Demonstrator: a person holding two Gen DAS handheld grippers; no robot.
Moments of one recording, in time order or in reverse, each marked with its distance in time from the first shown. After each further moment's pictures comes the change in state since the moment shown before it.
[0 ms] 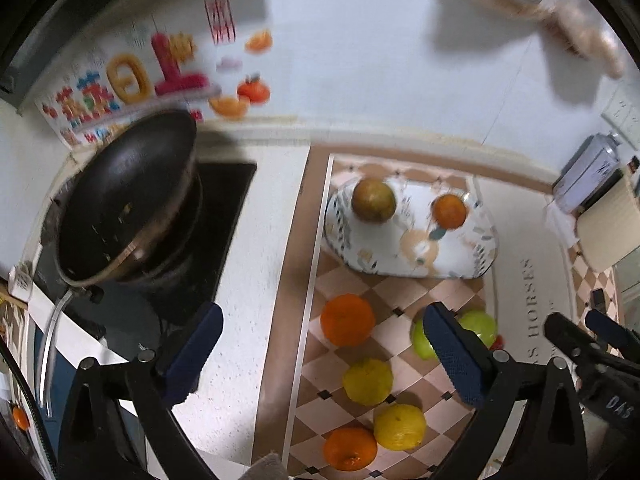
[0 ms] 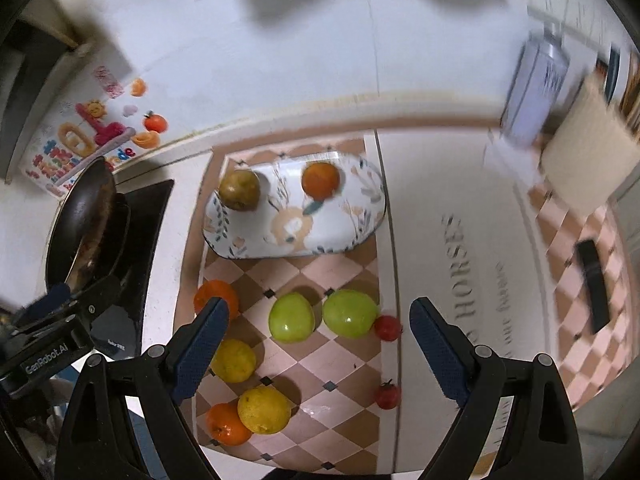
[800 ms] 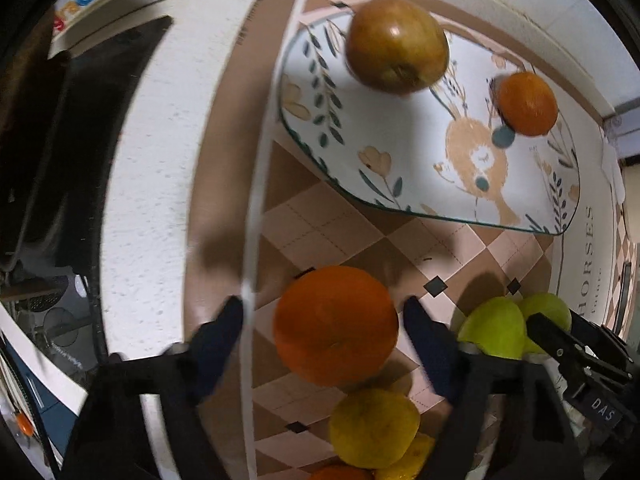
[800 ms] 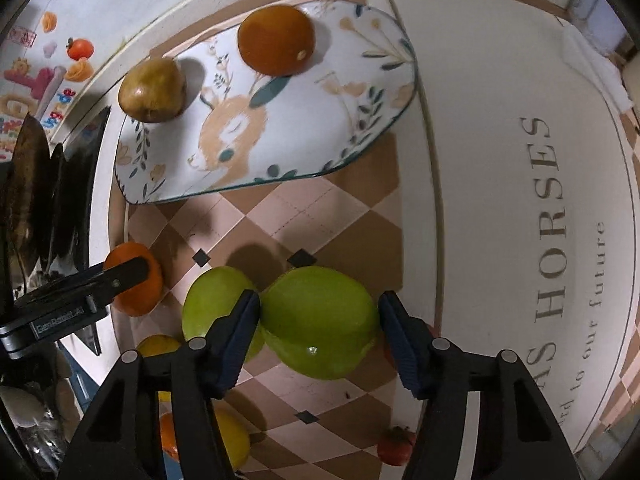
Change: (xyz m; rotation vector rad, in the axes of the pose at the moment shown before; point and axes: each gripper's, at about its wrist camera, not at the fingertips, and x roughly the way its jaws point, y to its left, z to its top) left arm 0.184 -0.025 -0.008 0.013 0.433 -0.103; right arm 0.168 -0.017 0.005 -0.034 0.307 0.005
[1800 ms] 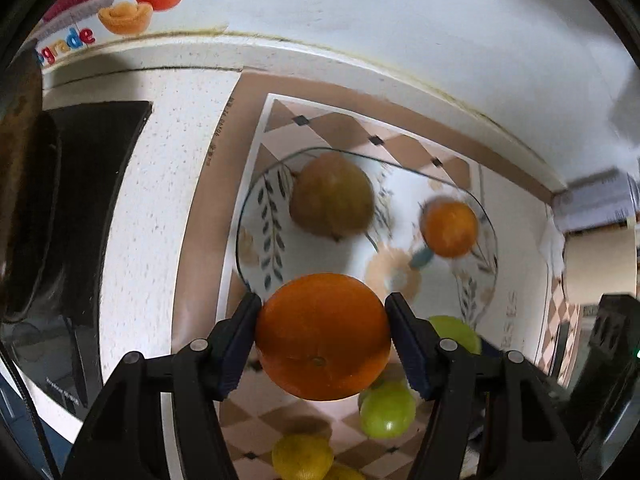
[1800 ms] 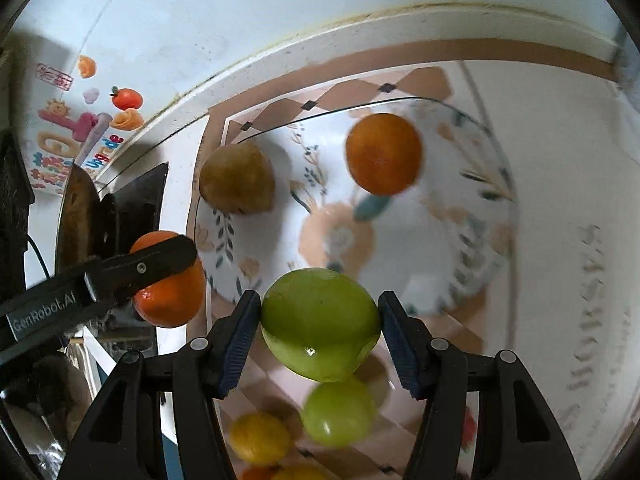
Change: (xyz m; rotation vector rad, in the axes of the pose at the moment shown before) left arm -0.062 0.007 0.072 -0.086 -0.112 -0.153; right arm -0.015 0.053 0.068 0.020 -0.106 0.176
